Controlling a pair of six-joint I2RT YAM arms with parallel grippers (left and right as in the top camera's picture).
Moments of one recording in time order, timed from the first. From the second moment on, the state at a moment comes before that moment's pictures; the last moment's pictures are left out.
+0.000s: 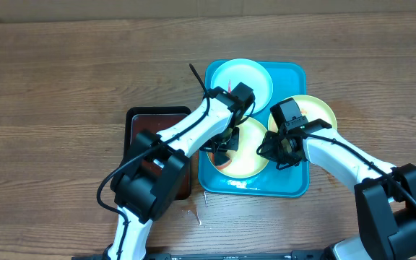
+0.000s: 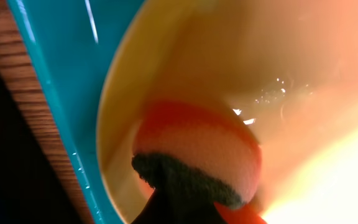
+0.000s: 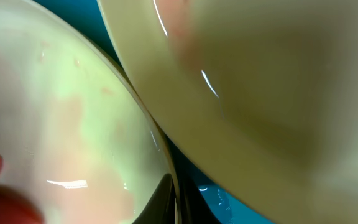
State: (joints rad) left arm -0.64 2.13 1.56 -1.09 -0.04 -0.57; right arm 0.36 1.69 0.90 -0.58 -0.13 0.67
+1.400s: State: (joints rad) left arm -0.23 1.81 1.28 -1.11 -0.03 -0.47; right arm 0.35 1.69 0.97 -0.74 -0.14 0.43
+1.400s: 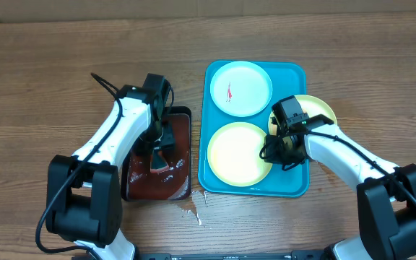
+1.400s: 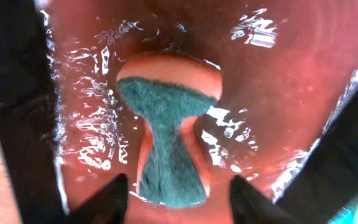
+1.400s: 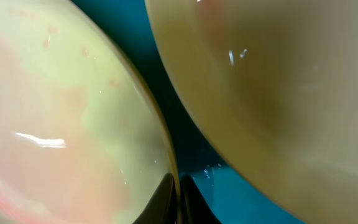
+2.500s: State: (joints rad) left arm 0.11 1.52 1.73 -1.43 0.05 -0.47; right arm 0.95 1.76 1.48 -0.78 0.49 0.29
